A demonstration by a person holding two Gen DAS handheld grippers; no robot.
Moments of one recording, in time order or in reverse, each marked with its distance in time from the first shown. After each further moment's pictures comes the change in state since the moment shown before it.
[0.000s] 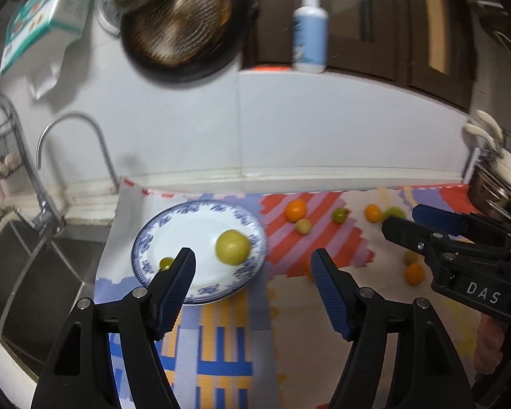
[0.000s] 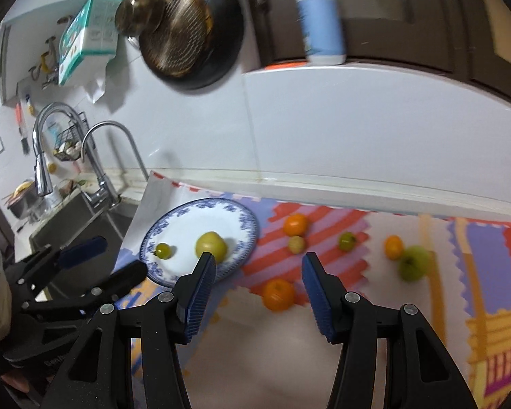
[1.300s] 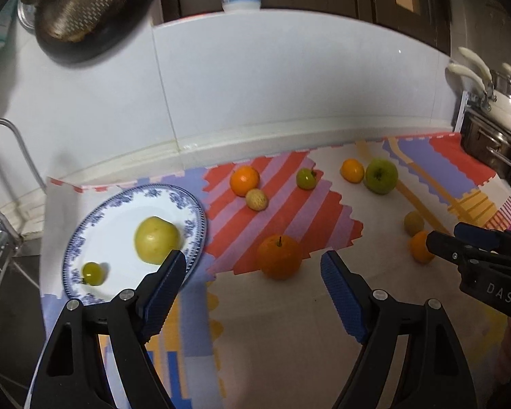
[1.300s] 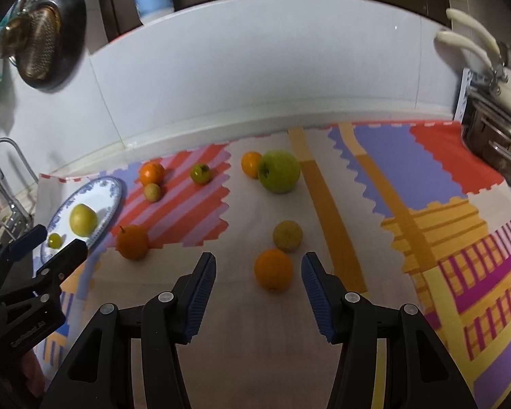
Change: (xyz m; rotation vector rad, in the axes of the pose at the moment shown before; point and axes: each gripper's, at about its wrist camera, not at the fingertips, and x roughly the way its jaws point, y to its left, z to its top) left arm 0.101 -0.062 -0.027 0.139 0.109 -0.073; right arm 0.021 -0.103 -0.074 0.267 0.122 -0.305
